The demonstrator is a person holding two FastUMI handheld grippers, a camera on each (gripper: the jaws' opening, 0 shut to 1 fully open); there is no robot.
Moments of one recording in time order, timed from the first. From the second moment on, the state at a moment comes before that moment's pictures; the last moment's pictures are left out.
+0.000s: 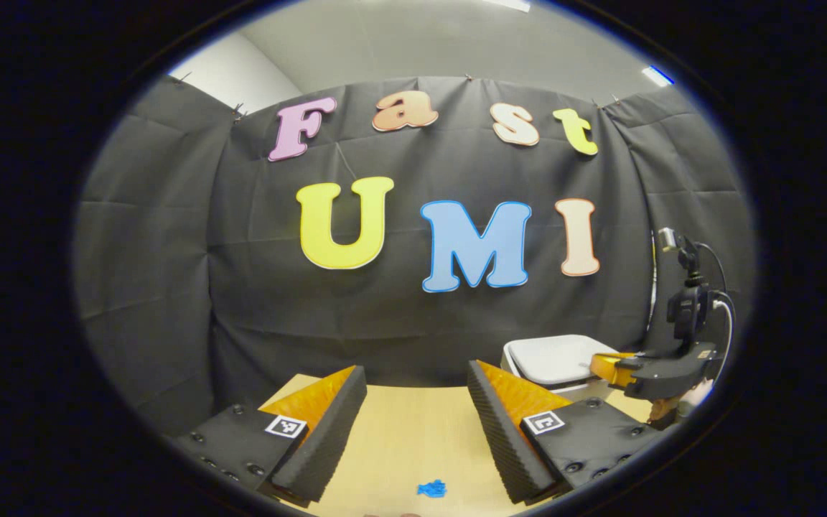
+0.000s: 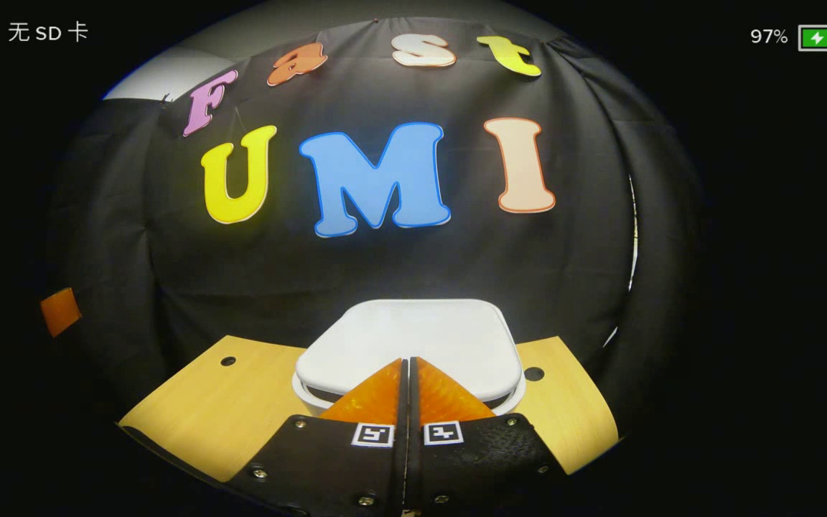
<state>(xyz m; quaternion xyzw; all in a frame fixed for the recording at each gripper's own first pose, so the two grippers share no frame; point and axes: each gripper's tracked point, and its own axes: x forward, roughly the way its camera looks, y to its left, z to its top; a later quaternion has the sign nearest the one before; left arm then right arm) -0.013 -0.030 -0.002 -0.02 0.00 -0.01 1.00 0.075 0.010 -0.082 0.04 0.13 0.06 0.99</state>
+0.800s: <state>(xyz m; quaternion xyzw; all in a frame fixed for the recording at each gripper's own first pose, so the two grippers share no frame) -0.009 -0.035 -0.008 -0.01 0.00 -0.02 1.00 0.057 0.009 -0.014 0.04 0.05 0.07 1.00</state>
